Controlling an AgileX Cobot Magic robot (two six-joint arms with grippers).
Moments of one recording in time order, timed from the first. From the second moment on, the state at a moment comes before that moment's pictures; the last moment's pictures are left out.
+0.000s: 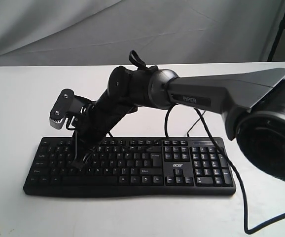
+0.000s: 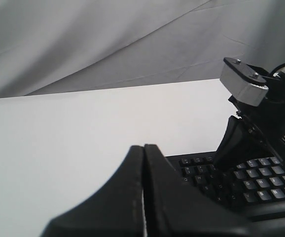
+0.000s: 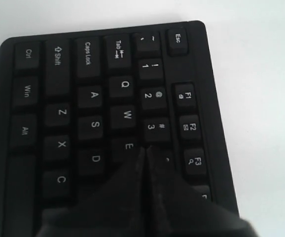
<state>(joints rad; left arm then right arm) -0.17 0.00 0.00 0.04 0.26 -0.02 0.75 2.37 -1.81 0.64 0.71 -1.13</state>
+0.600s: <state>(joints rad) -0.17 0.00 0.00 0.04 0.26 -0.02 0.76 2.37 -1.81 0.63 0.72 -1.11</state>
